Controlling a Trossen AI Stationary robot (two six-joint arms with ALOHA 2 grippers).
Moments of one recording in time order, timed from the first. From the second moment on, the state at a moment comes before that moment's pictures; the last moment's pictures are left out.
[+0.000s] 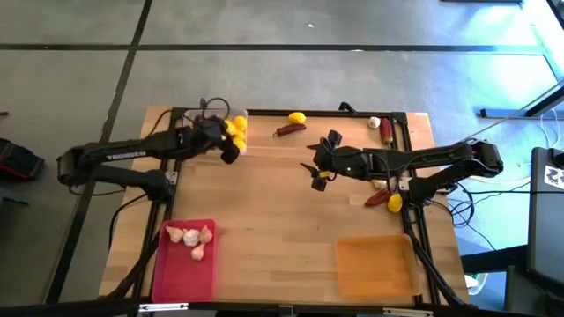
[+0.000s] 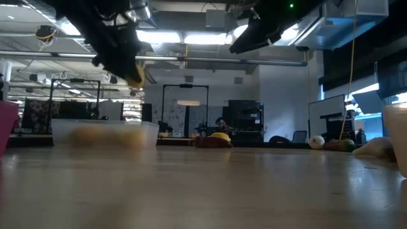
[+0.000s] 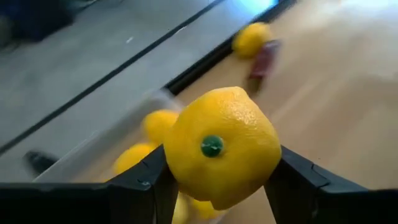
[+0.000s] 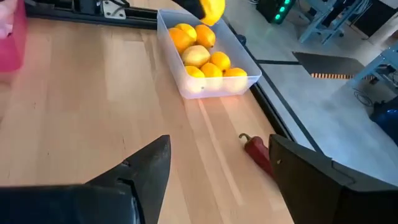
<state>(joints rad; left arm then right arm) 0.35 1.02 0.72 -0.42 -0.50 -0.23 0.03 1.34 0.98 -0.14 0.44 -0.09</state>
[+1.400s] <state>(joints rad) 0.76 1.30 0.72 -0.59 -0.45 -0.14 0.03 1.34 0.98 -0.13 0.43 -0.09</state>
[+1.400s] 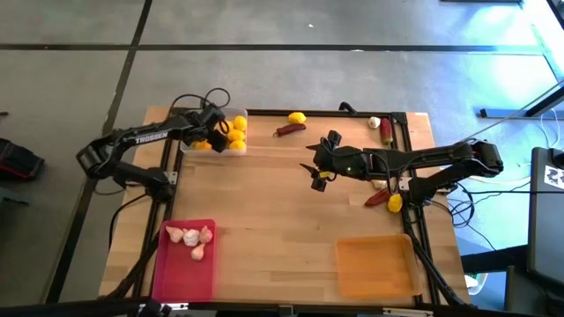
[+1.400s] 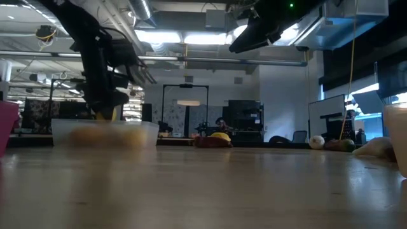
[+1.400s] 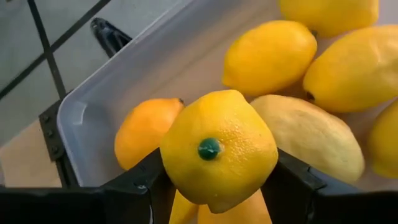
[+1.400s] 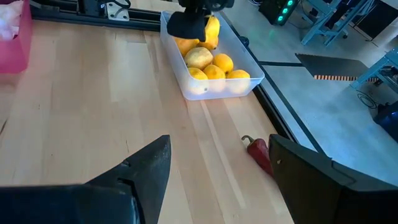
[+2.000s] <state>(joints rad) 0.76 1.27 0.75 -0.62 -0.46 -0.10 0.03 1.34 0.98 -0.13 0.43 -0.09</state>
